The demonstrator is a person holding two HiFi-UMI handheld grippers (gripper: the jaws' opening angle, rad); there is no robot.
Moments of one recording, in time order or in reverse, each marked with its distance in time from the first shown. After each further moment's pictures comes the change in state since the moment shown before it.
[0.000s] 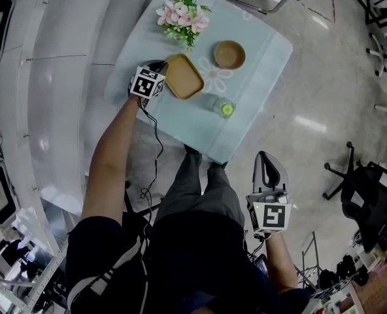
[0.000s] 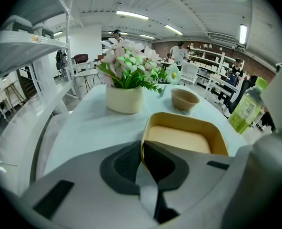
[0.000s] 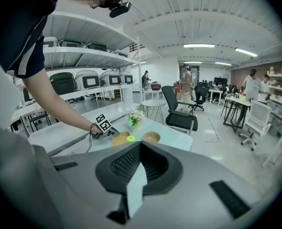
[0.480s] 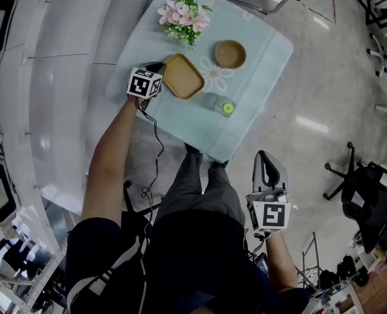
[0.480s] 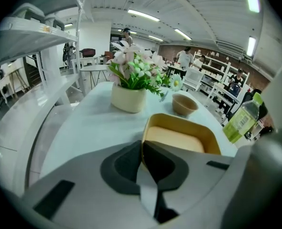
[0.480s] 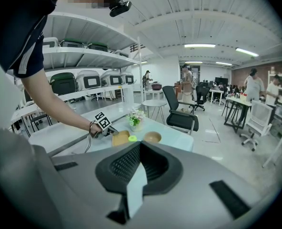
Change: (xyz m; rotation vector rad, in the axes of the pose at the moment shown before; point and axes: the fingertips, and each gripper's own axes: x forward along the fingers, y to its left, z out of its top) left arm -0.018 0.001 -0.002 -0.115 -0.001 -0.017; right arm -0.002 0.005 0.001 -0.008 -0.005 0.012
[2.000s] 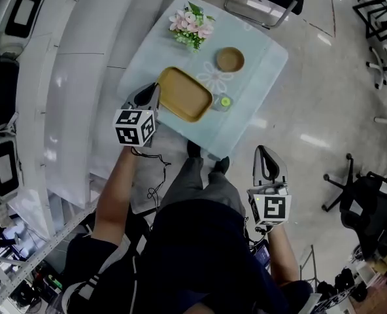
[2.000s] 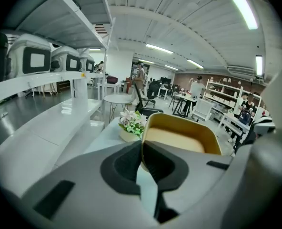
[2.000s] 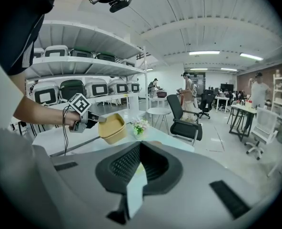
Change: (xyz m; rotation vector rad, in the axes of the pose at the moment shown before) left arm -0.225 -0.095 0.063 -0.185 -0.318 0.180; right arm -0.041 -0.001 0.026 -0.062 -0.072 0.062
